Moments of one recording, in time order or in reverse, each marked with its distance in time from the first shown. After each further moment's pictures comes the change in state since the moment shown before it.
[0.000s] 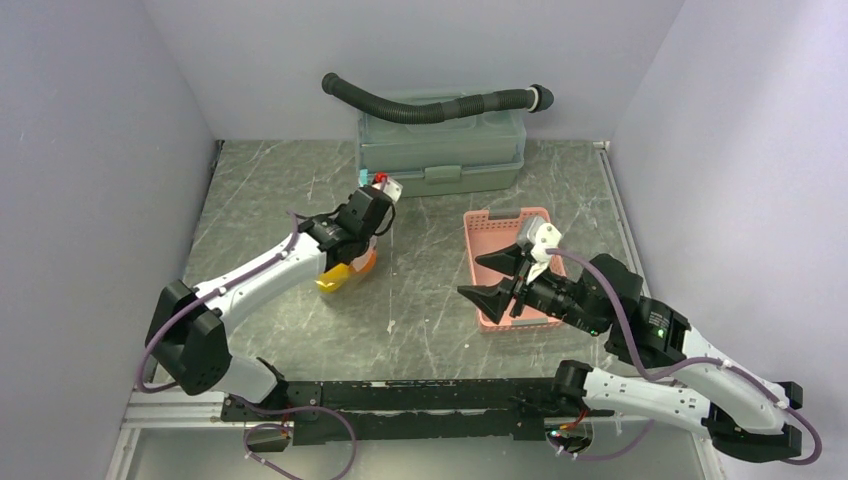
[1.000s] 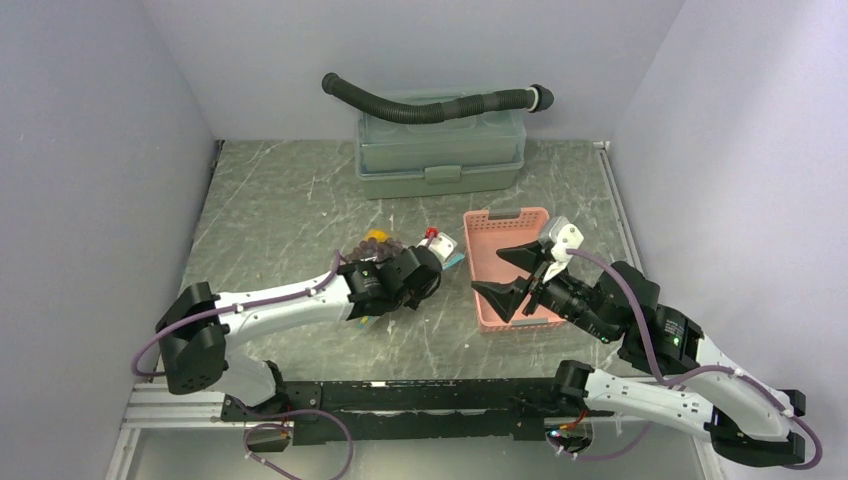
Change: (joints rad) left arm -0.392 0.015 -0.083 0.062 0.179 -0.359; right arm 0.000 -0.069 -0.015 -0.040 0.117 0.016
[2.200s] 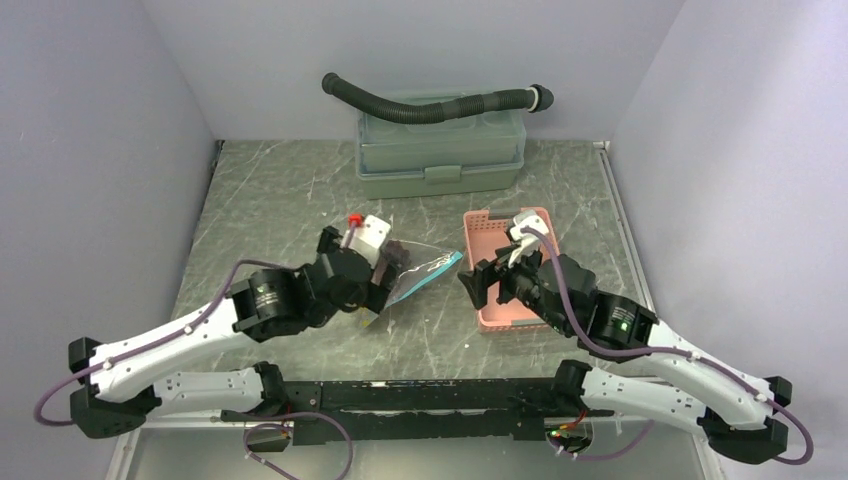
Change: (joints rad) left arm -0.105 -0.447 0.056 -0.320 -0.189 -0.092; right arm -0.023 0.109 -0.101 0.004 0.233 0.164
